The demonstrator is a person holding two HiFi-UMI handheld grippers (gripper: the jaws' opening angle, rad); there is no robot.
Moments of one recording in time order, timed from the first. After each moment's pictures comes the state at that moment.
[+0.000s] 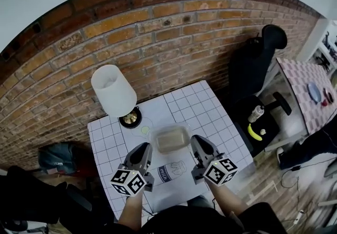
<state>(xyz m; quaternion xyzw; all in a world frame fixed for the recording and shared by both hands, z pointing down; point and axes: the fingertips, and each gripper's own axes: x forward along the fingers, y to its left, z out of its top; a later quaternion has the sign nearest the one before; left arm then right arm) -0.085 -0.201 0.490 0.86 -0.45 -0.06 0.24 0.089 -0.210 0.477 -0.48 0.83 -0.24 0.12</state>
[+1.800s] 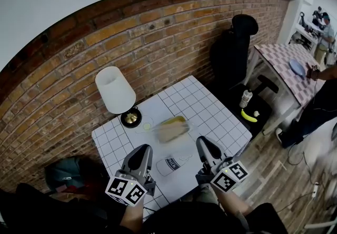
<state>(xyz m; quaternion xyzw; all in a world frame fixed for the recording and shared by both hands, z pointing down) -0.109 -0.104 0.401 0.91 -0.36 -0.10 0.15 0.065 -0.079 0.395 -0.54 0.80 -0.15 0.21</state>
